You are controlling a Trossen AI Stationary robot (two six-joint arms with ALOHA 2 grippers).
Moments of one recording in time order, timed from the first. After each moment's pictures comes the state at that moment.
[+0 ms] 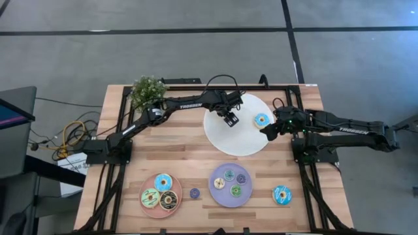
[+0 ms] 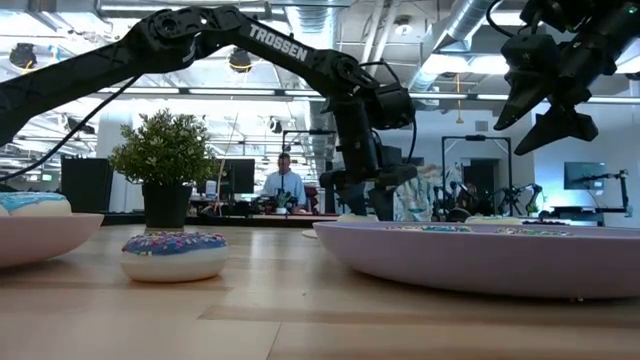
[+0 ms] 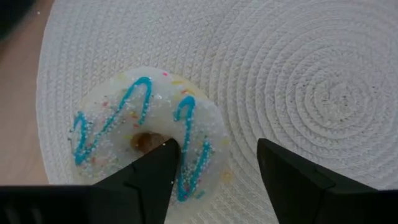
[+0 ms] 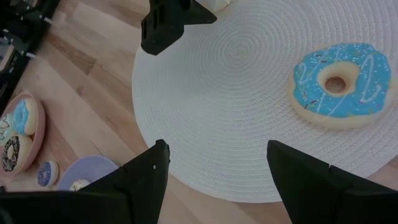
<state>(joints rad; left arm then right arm) 0.32 2.54 2.27 -0.90 -0.17 -0.30 -0.24 0.68 0.56 -0.72 0.03 0.78</state>
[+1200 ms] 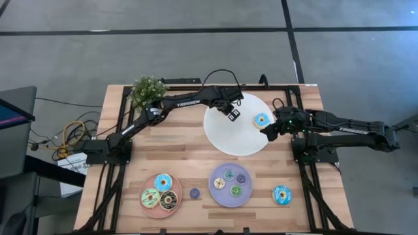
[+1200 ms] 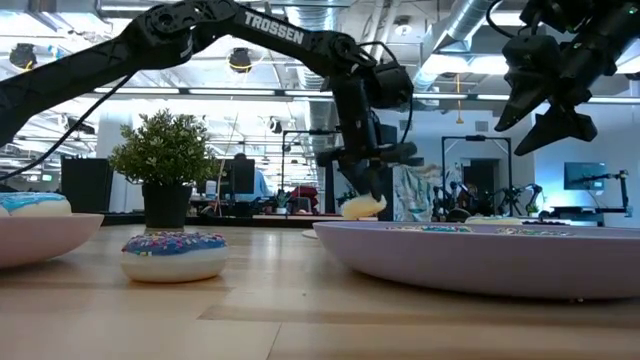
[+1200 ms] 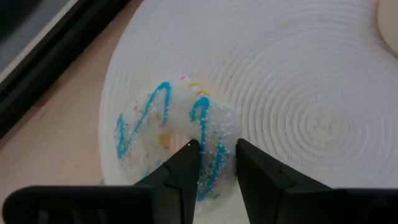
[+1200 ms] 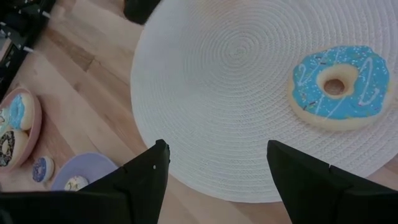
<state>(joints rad) 0.31 2.50 2.36 -0.98 -0.25 -0.38 -0.24 0.68 0.56 -0.72 0.03 0.75</state>
